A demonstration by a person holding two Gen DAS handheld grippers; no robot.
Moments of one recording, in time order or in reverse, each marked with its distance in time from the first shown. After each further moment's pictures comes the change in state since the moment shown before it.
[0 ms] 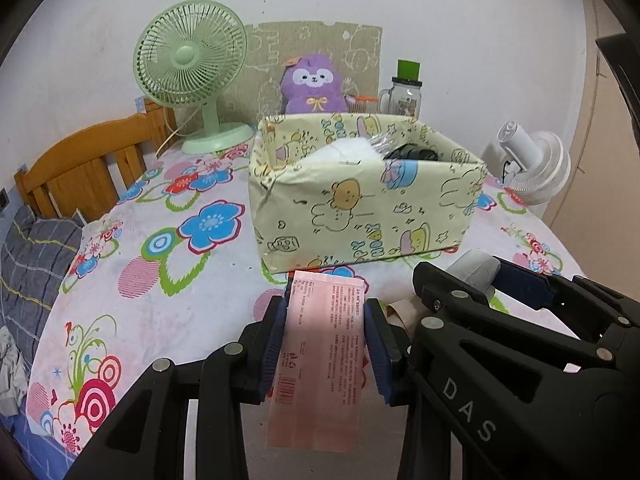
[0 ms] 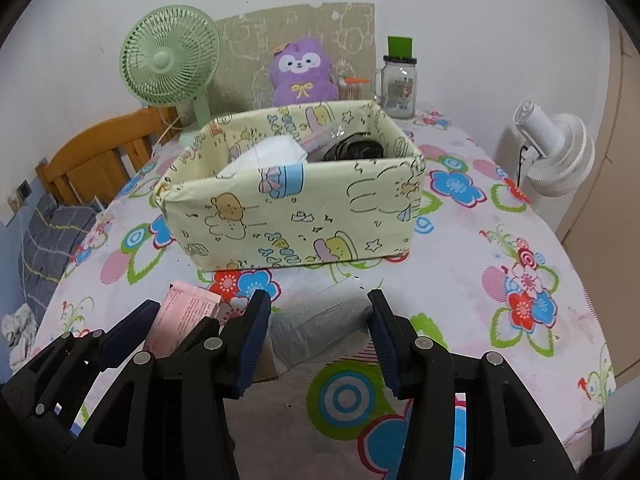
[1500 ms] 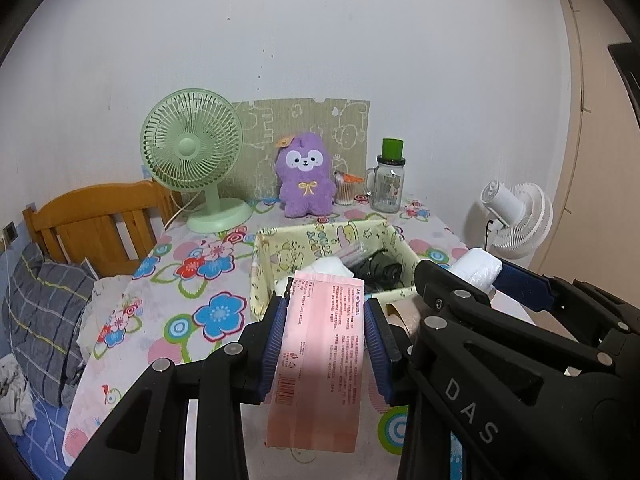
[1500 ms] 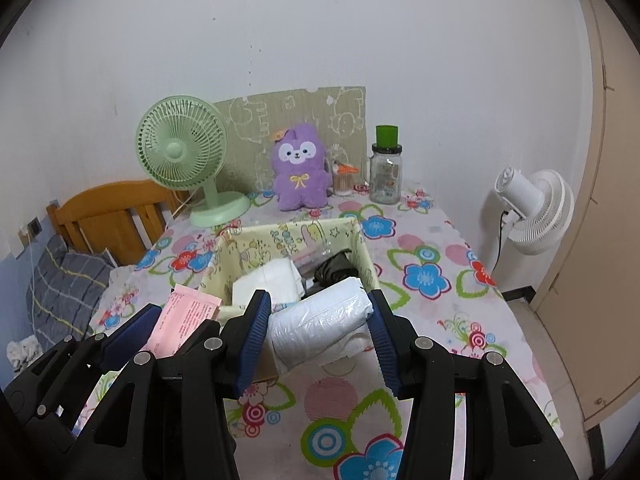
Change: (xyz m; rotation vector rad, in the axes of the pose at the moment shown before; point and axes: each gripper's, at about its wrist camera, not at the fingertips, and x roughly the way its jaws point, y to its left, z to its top) left arm -0.069 -0.015 0.070 0.006 -0.175 -0.004; right arm -0.085 -0.010 0.062 0.000 -0.199 -0.002
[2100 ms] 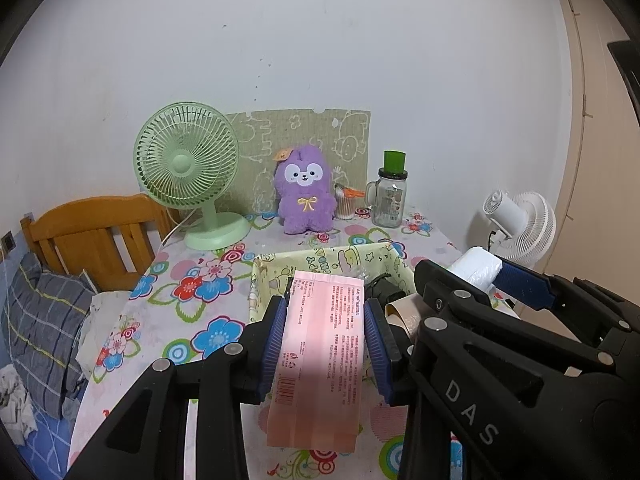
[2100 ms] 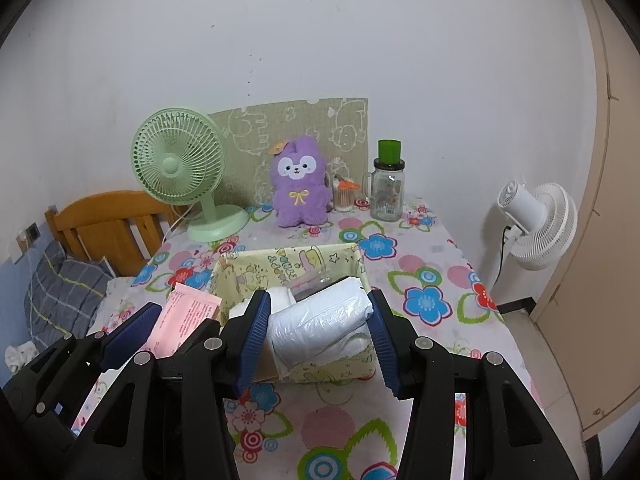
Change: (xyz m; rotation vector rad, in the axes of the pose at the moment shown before) left arm 0.014 -0.001 0.027 0.008 -0.018 0.000; right arm 0.013 -0.001 0.026 -0.008 -0.019 -0.001
